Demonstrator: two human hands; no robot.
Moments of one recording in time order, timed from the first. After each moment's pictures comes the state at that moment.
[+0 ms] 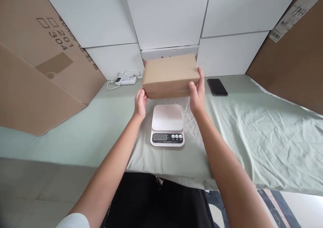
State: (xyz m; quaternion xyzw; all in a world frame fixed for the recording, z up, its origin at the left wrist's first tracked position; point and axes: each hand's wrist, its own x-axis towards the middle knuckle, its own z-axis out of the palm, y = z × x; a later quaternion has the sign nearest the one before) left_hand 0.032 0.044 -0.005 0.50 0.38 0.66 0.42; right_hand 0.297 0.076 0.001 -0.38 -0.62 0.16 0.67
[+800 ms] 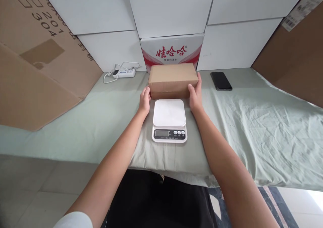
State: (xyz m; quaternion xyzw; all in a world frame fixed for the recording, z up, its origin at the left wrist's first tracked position) left_hand 0.032 0.069 -0.054 0.47 0.45 0.62 0.43; right_hand 0.295 0.099 -0.056 -0.47 -0.59 0.25 0.61
